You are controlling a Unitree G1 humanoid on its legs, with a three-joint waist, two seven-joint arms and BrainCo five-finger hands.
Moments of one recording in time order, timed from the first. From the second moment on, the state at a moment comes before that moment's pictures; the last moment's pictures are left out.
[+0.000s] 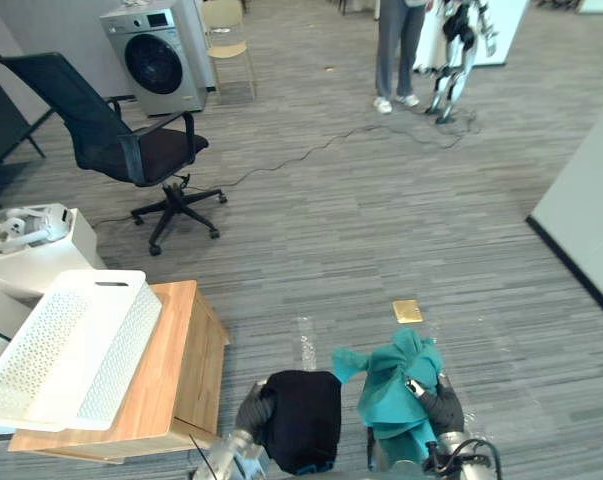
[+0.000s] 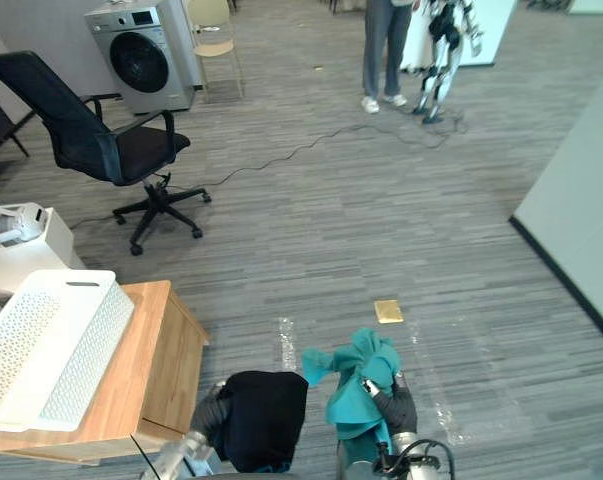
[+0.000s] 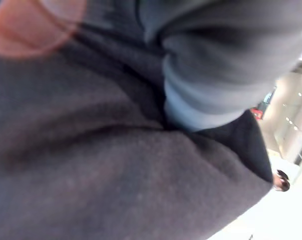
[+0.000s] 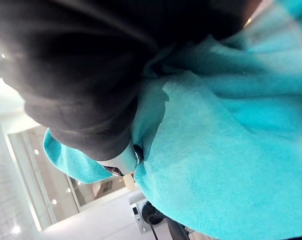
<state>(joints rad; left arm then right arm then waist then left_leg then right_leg) 0.36 0.15 -0.35 0.40 -0.55 -0.29 -0.19 0.39 -0.18 0.16 0.31 0.46 -0.51 0.22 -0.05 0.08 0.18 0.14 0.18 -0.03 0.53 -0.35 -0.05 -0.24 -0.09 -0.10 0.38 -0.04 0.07</state>
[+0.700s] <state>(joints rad) 0.43 0.17 -0.18 0.26 -0.60 -0.29 -0.20 0.22 -0.16 0.20 0.20 0.37 -0.48 0.15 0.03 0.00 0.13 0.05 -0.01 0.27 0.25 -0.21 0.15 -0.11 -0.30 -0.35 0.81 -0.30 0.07</state>
